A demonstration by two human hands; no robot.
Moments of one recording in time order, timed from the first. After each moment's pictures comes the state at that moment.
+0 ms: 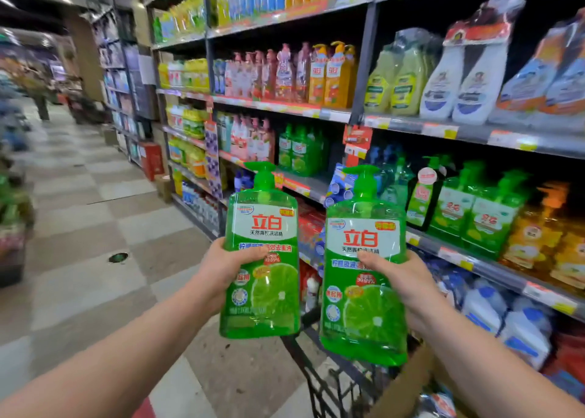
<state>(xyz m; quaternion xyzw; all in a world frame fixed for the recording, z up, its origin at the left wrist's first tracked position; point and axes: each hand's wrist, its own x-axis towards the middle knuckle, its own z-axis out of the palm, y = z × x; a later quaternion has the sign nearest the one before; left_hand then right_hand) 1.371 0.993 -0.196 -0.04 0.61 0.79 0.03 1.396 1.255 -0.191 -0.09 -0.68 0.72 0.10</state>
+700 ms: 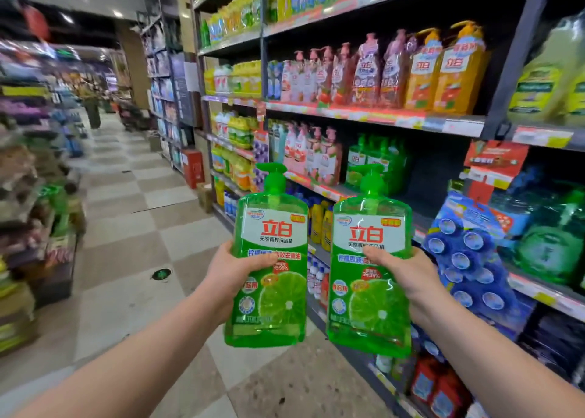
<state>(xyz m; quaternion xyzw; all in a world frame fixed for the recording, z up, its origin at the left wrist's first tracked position) 1.130 0.779 -0.197 -0.07 0.63 0.78 0.01 1.107 1.037 -0.195 -0.06 -0.66 0.74 0.05</state>
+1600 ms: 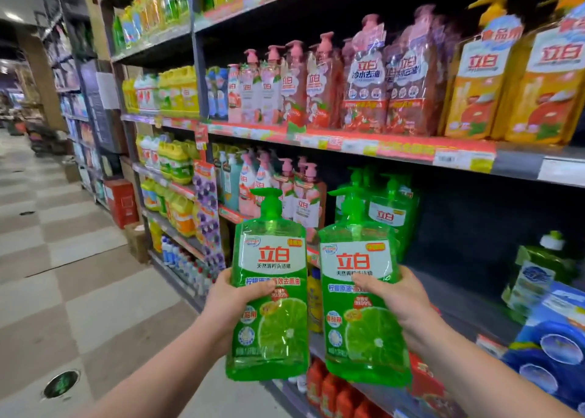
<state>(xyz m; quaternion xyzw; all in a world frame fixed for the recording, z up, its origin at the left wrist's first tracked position) 0.673 0.758 -0.210 -0.02 0.60 0.80 0.07 0.691 1.009 -0.210 -0.11 -0.68 0.72 0.12</state>
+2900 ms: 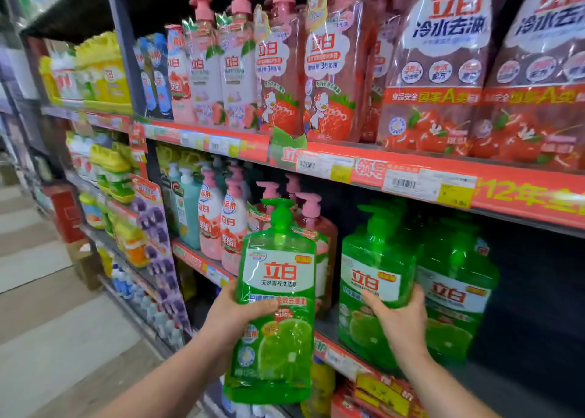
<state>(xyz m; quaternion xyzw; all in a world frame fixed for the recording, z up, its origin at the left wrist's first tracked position) 0.346 0.799 -0.223 0.03 0.62 0.77 0.13 0.356 1.060 -0.278 -0.20 -0.71 0.59 0.34</state>
